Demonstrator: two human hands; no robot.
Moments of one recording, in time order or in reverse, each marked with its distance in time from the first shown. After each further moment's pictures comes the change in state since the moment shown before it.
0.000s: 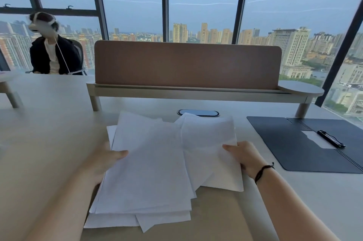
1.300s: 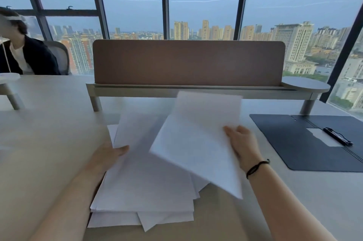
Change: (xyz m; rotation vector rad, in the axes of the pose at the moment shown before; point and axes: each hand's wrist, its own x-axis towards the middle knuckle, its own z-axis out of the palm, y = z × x) left_hand 0.009 0.004 0.005 0.123 0.122 -0.004; right_hand -0.011 -0.028 0.021 0.342 0.088 -0.213
